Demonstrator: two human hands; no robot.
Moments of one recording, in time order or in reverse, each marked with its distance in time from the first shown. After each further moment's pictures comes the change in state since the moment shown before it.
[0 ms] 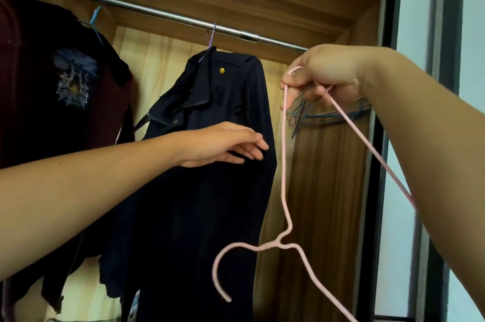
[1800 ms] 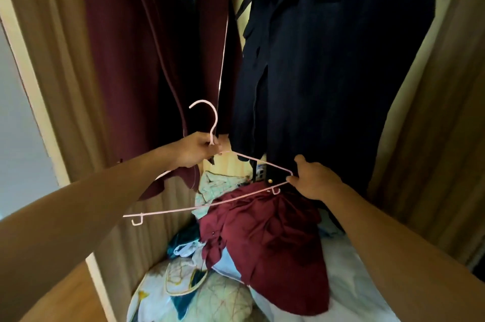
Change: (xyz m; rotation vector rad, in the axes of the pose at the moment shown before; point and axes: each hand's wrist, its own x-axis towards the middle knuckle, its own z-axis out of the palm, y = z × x) left_hand -0.264 -0.225 -0.035 0.328 0.318 -0.659; right_hand -0.020 0.235 0.412 -0.507 -0.313 0.097
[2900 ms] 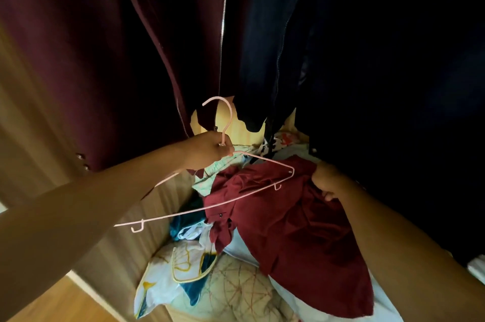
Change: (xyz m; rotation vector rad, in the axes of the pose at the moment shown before) left_hand 0.084 -0.103 0.032 0.058 -0.255 -0.102; right_hand 0.122 0.025 0.133 0.233 -0.251 0.497
